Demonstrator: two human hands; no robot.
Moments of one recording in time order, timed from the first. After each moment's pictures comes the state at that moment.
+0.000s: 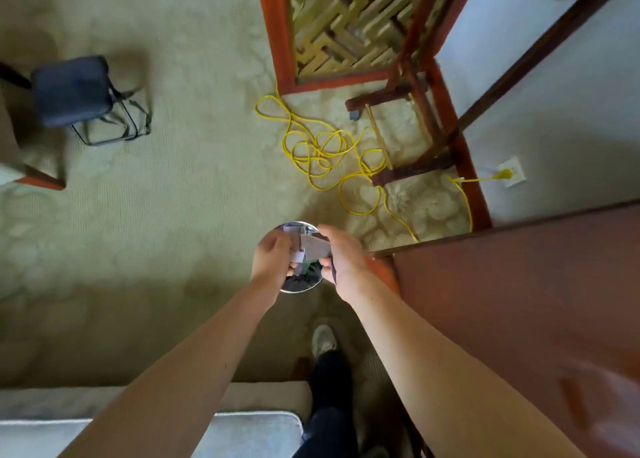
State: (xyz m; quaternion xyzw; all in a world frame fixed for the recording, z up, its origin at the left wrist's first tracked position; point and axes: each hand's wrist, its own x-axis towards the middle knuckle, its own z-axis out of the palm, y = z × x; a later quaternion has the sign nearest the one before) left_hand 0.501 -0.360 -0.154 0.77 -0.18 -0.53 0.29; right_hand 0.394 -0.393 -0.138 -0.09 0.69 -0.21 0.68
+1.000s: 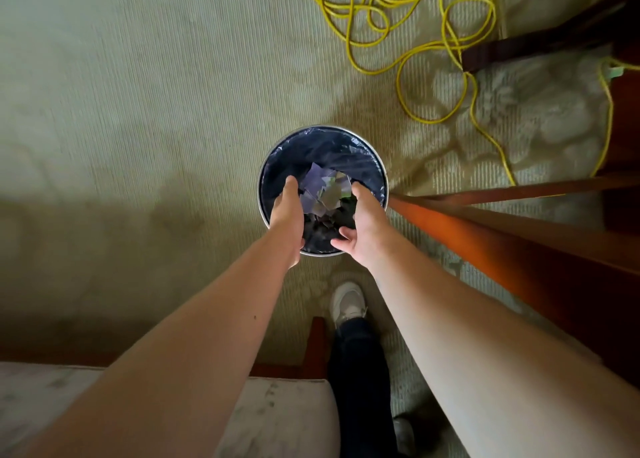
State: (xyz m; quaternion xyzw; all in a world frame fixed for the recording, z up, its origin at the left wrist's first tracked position) left_hand 0.541 -0.363 -0.486 0.76 0.14 -0.60 0.19; right_hand 0.442 -0.391 -0.476 0.05 0.74 -0.08 0.67
